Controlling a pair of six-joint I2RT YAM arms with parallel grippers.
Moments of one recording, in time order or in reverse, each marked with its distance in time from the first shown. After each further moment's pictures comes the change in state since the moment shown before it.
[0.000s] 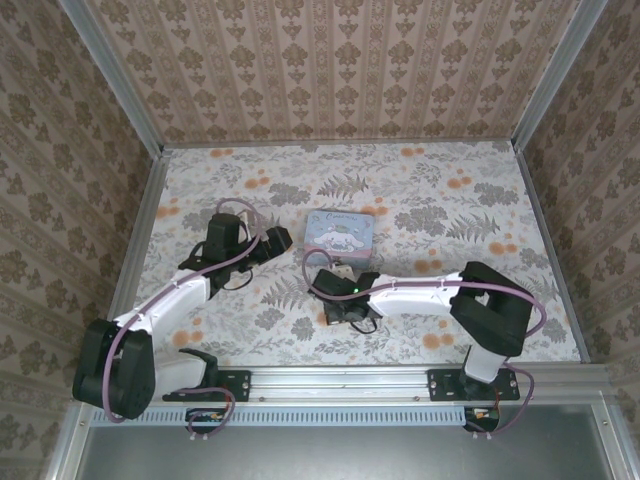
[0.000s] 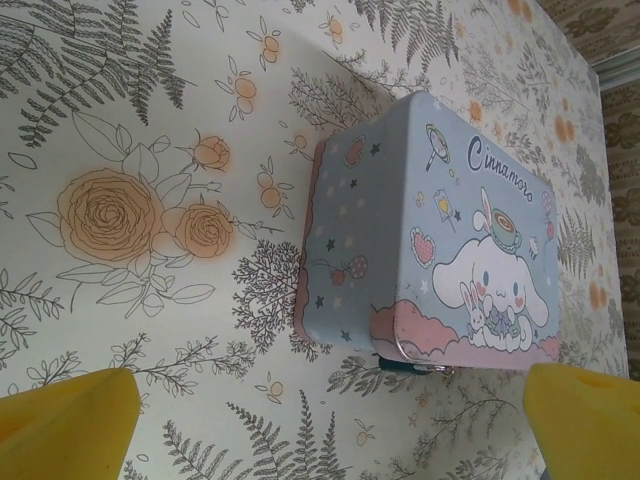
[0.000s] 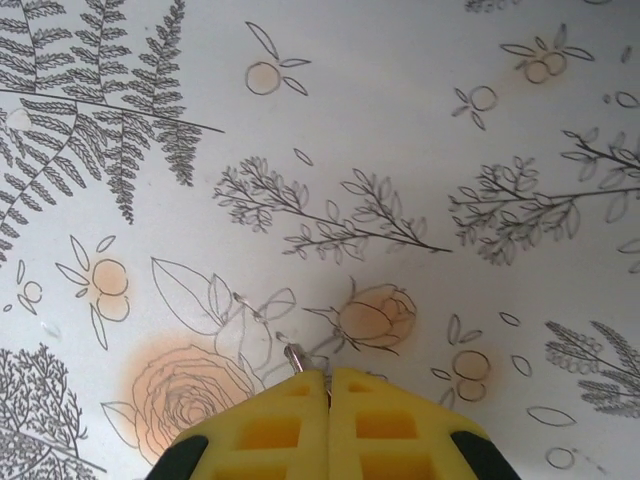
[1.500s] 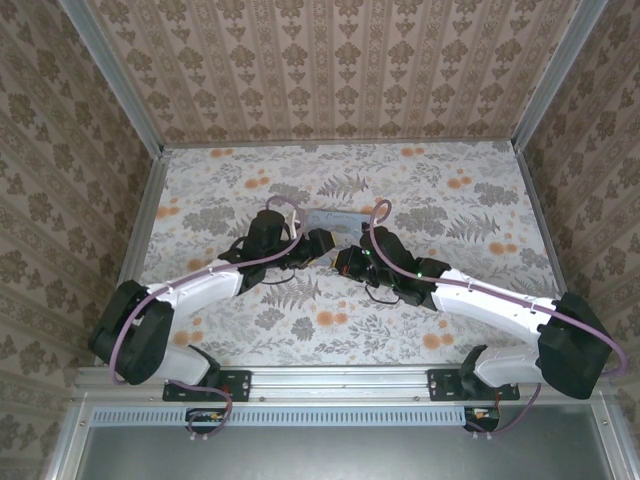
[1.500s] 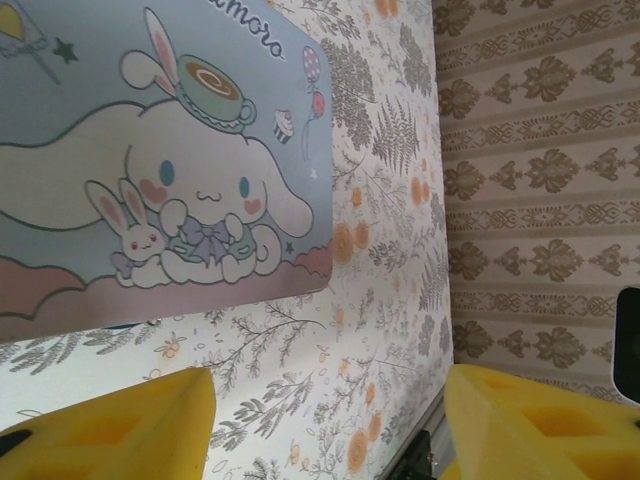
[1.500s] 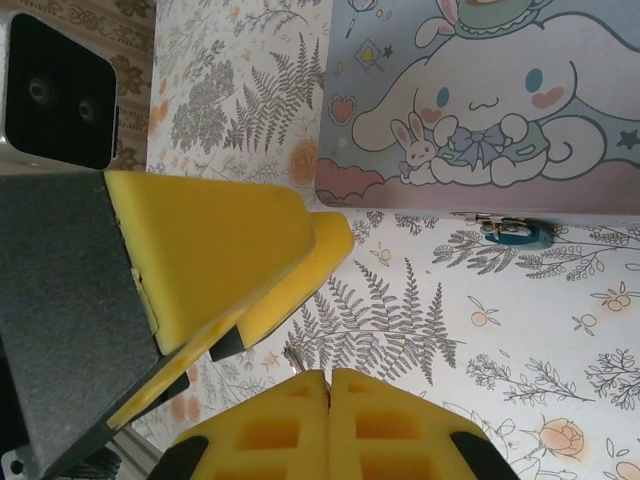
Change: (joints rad) left arm -0.288 0.200 0.093 0.290 0.145 -0.290; right arm -0.233 -0.404 -0.140 0.356 -0.200 0.180
